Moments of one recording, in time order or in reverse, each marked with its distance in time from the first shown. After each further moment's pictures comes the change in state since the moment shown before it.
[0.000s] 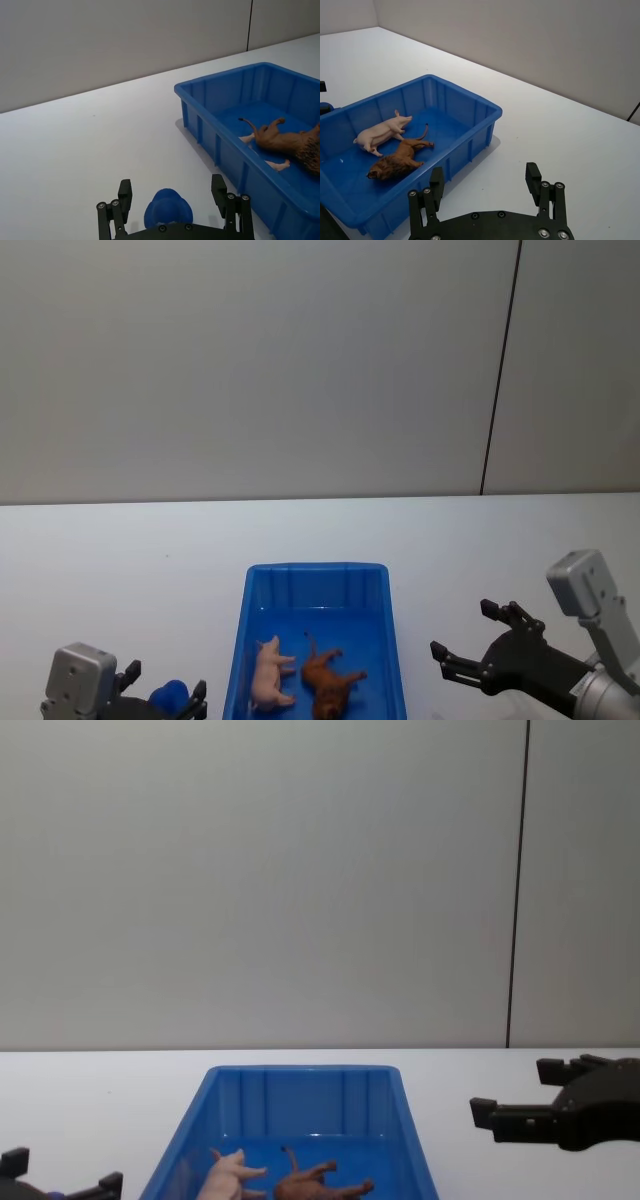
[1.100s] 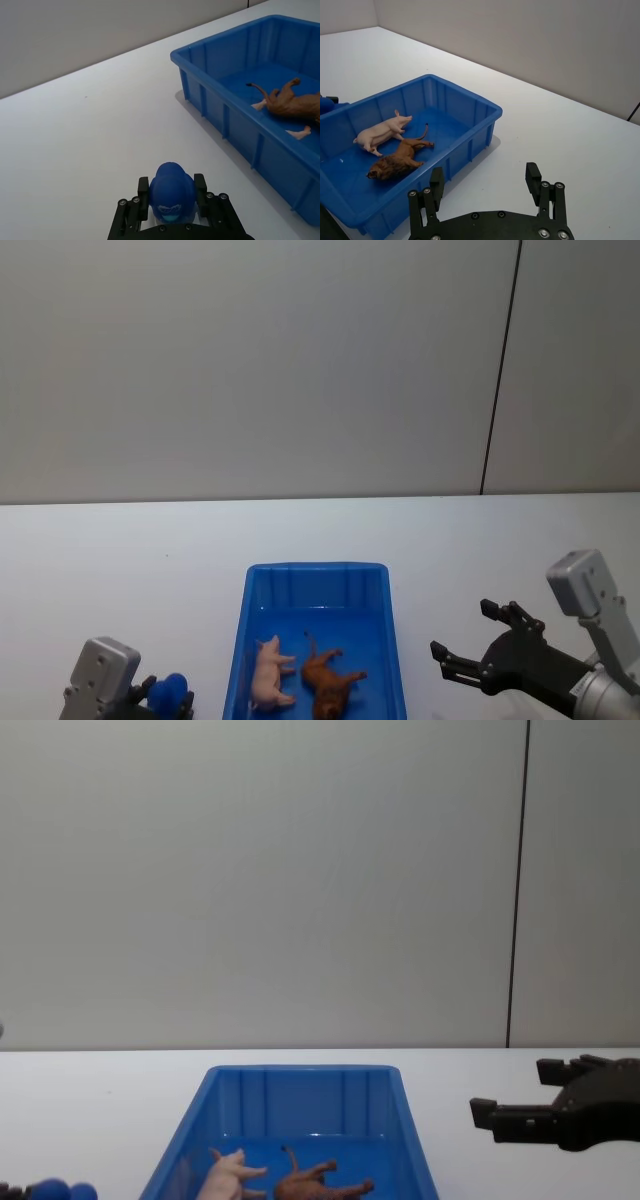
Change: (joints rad) left arm -0.049 -0.017 -0.018 0.045 0.090 0.152 -0.075; right arm 0.000 0.000 0.000 0.000 0.000 0.000 0.000
